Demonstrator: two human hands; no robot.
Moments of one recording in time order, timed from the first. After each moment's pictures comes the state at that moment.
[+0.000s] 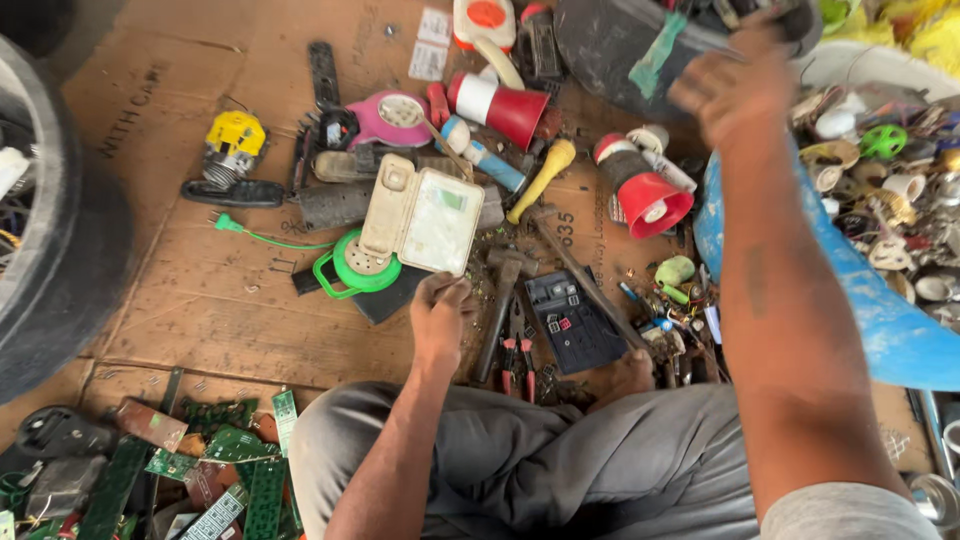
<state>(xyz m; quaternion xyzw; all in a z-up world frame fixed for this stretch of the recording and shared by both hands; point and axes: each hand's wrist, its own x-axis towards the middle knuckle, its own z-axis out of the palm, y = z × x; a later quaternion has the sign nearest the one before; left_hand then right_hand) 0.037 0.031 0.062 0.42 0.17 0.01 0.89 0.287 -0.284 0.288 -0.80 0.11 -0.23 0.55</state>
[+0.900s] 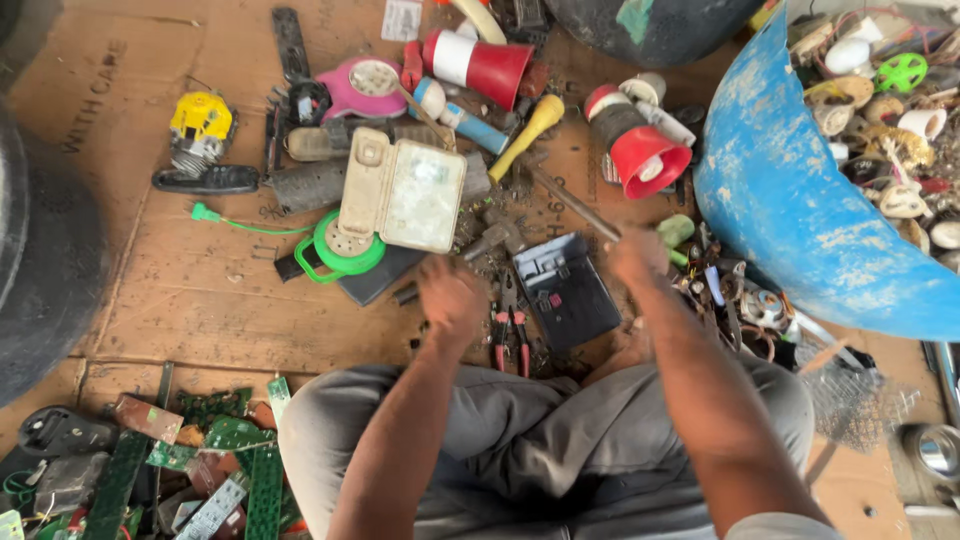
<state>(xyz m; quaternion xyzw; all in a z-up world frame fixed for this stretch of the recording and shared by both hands) 0.052 -0.007 -0.024 0.98 0.03 0.05 0.18 0.108 -0.321 0.062 -0.99 0.13 0.04 0.07</state>
